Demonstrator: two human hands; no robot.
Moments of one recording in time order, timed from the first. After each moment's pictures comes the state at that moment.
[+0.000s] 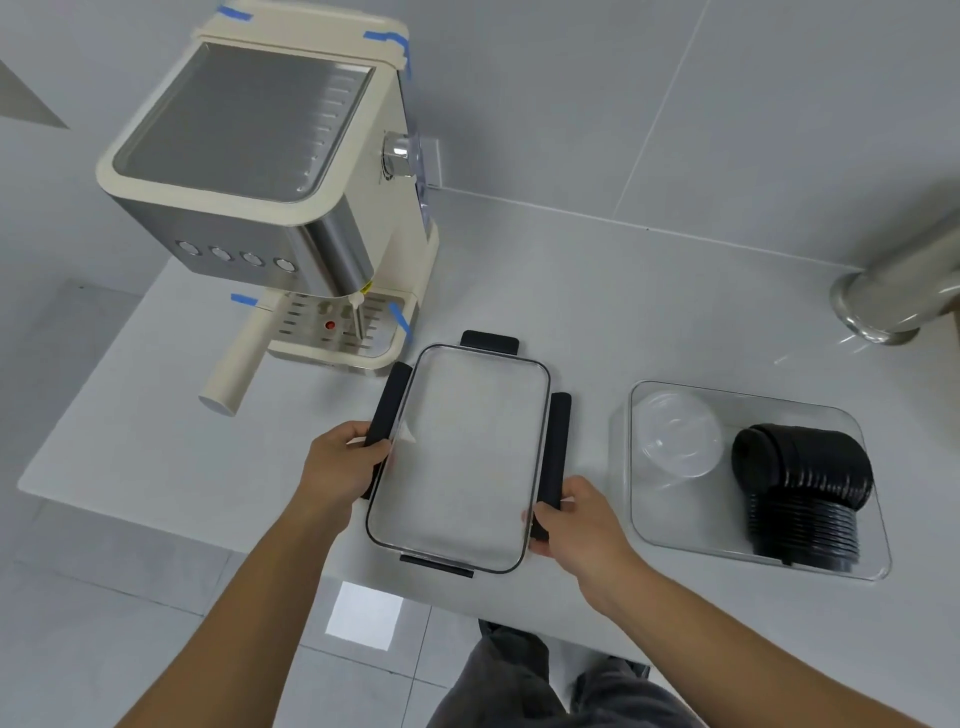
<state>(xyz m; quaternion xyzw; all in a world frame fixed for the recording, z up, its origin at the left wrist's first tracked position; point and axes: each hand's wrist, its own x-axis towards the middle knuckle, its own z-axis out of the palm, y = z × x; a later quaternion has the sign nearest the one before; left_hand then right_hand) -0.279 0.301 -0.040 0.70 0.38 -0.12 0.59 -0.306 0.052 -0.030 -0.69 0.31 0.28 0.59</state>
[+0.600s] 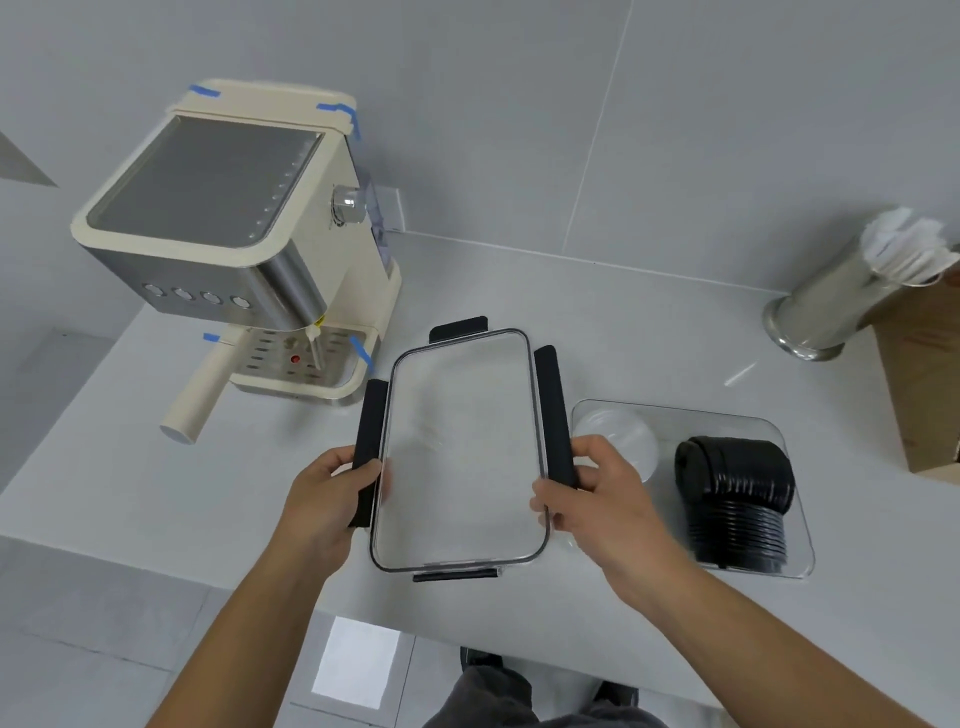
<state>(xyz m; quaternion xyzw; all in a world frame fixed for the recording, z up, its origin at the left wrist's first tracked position) -0.293 0.246 0.004 0.58 0.38 -0.08 0.72 -0.294 -0.006 0.053 -0.70 0.18 0.19 0.67</state>
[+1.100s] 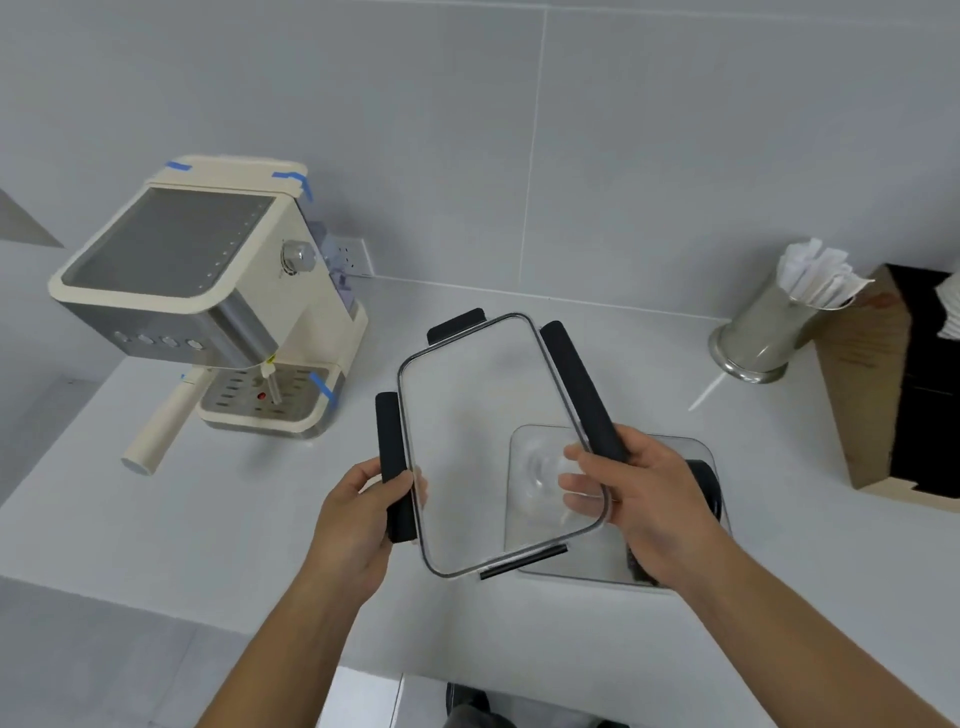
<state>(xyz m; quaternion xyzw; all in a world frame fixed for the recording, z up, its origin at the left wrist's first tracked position) -0.295 0.145 0.039 0.52 0.33 -0.06 0.79 -0.276 -0.110 0.088 -0.57 0.17 0.15 0.79</state>
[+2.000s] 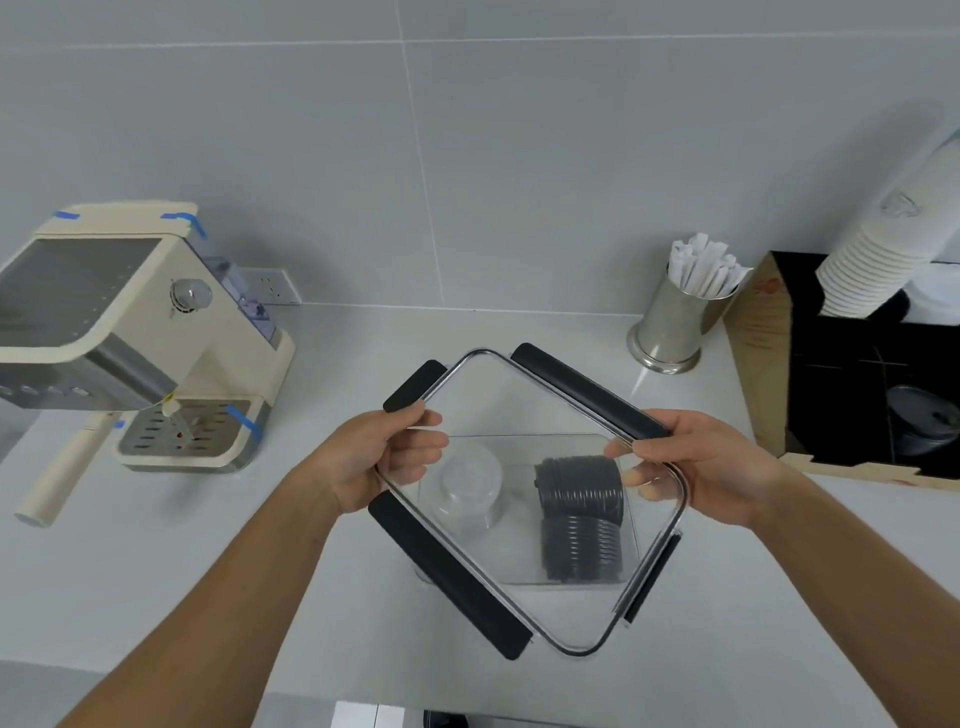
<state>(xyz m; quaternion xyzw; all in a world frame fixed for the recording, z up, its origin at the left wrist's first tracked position) -0.209 0.063 0.076 0.62 0.20 -0.28 0.71 -0.241 -0.288 0.088 -0.57 0.10 0.31 0.75</state>
